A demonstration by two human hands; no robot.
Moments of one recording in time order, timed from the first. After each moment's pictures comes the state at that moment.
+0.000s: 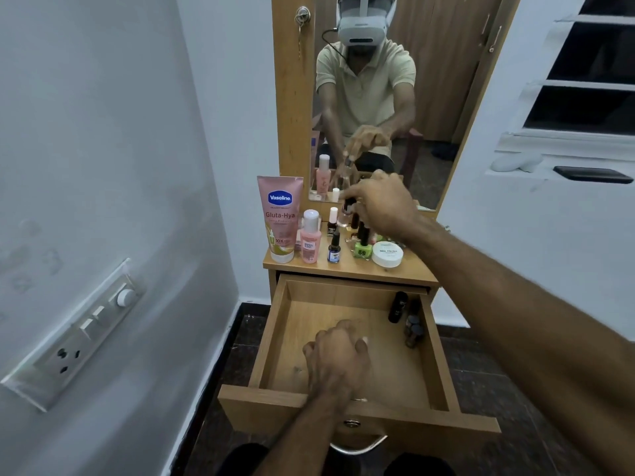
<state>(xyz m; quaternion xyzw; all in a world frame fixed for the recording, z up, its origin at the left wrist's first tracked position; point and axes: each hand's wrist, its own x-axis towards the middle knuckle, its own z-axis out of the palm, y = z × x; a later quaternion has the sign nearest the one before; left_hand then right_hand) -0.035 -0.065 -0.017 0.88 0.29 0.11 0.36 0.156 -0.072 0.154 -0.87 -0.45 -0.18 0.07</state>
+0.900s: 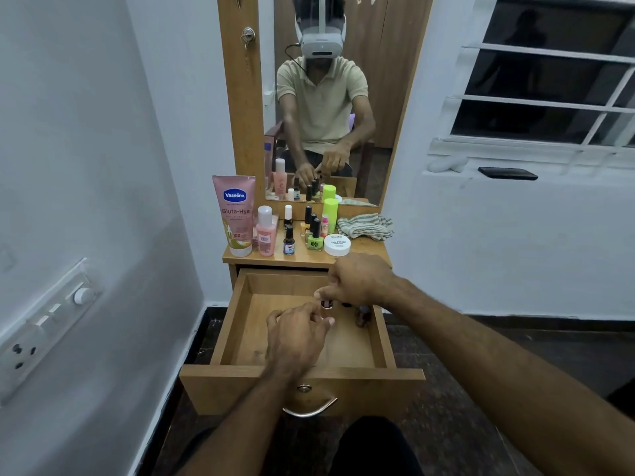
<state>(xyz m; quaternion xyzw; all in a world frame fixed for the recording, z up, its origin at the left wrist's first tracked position) -0.044 -0.070 -0.016 0.92 0.18 0.19 0.30 0.069 -0.169 0.100 -0.92 -0.40 0.03 -0.05</state>
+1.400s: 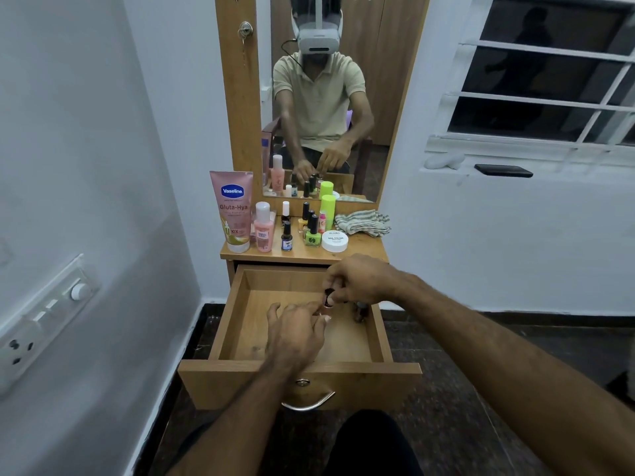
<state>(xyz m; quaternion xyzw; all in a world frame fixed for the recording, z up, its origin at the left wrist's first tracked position) -0.041 -0.070 -0.017 0.95 0.16 0.12 0.24 0.069 -0.184 0.106 -0.89 -0.43 0.16 0.04</state>
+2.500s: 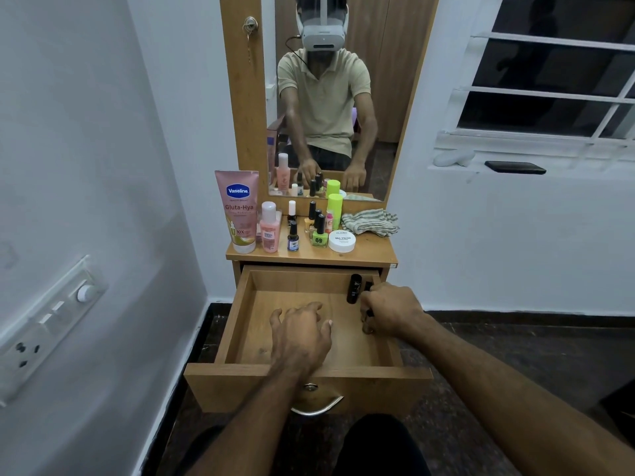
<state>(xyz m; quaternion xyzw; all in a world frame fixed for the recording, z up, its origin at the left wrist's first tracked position) -0.042 -0.071 -0.013 0.94 0.21 0.10 0.24 0.092 -0.217 0.013 -0.93 -0.36 0.01 -0.08</state>
